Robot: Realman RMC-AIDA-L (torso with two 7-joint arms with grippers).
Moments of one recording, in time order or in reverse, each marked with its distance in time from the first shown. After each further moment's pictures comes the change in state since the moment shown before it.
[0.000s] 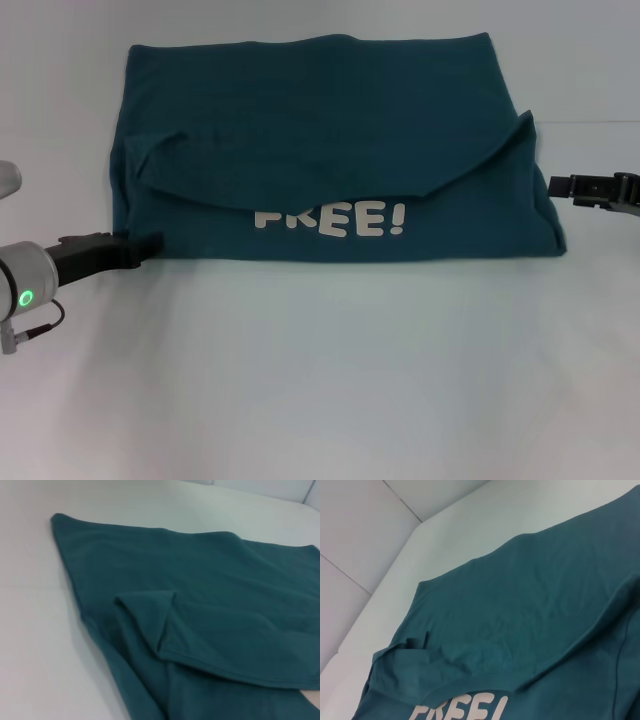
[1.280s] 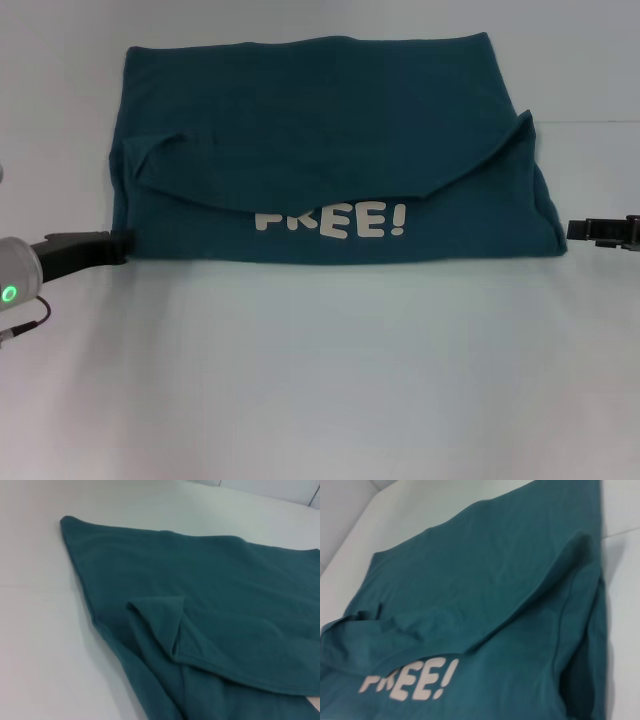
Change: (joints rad) left arm 0.024 0.002 0.009 0.067 0.030 0.043 -0.072; right arm -0.034 0.005 -0.013 -0.005 -0.095 0.050 0.015
